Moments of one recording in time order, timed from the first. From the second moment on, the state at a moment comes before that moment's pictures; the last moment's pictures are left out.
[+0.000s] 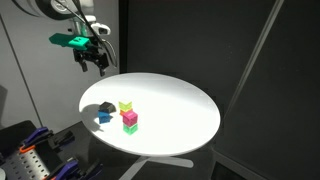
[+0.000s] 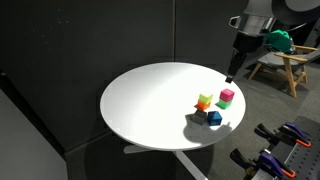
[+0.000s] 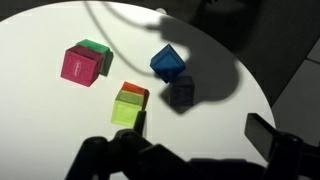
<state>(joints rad) 0.09 -0.39 0.04 -2.65 0.05 2.37 -0.20</state>
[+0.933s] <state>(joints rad) 0.10 -0.26 0.04 -2.66 0.05 2.48 -0.20</state>
